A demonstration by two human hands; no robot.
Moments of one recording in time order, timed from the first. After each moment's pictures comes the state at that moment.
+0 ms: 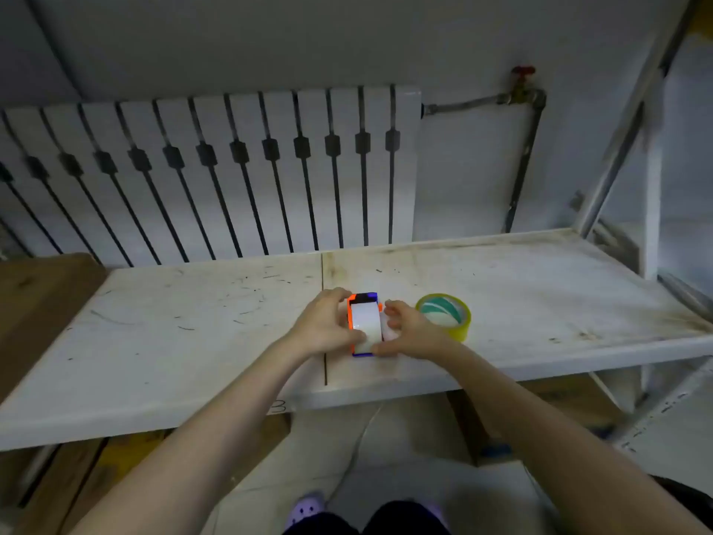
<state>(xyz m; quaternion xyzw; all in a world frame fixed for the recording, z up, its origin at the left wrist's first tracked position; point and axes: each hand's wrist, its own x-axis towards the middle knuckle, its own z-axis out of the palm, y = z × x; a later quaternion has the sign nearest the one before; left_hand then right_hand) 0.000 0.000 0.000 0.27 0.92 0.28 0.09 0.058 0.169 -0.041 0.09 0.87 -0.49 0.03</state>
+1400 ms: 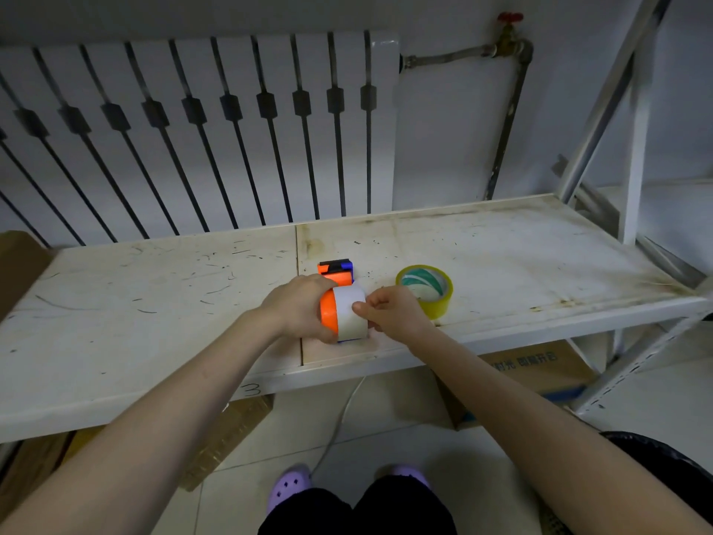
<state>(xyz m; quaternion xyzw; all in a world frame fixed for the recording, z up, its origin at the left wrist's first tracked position) -0.032 0.005 -0.026 0.38 0.91 0.09 0.11 0.062 0.156 -0.043 0.18 0.85 -0.49 -0.05</state>
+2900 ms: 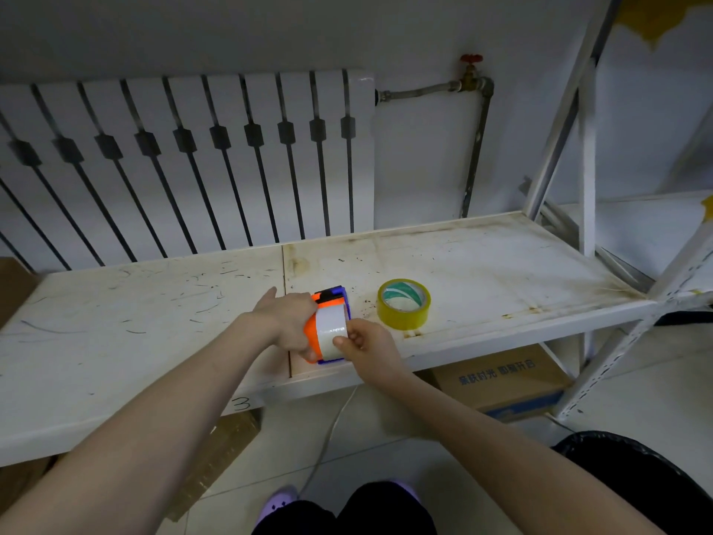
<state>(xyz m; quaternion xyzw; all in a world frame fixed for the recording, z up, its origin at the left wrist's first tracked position) -0.021 0.011 -0.009 0.39 0.91 -0.08 0.12 0.093 0.129 -0.065 0.12 0.87 -0.47 -0.11</state>
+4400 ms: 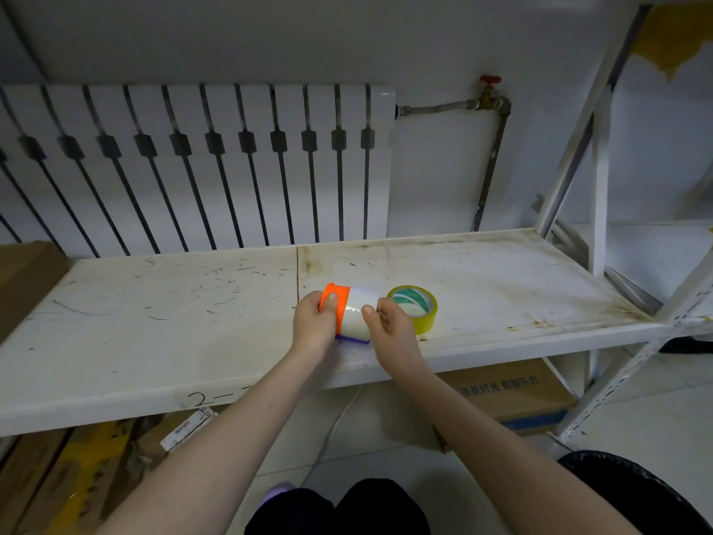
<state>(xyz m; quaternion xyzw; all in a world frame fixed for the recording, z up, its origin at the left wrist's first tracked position) 0.042 0.034 -0.022 0.06 0.78 0.63 0.03 0.110 0.132 -0.033 0.11 0.78 -0.56 -0.24</state>
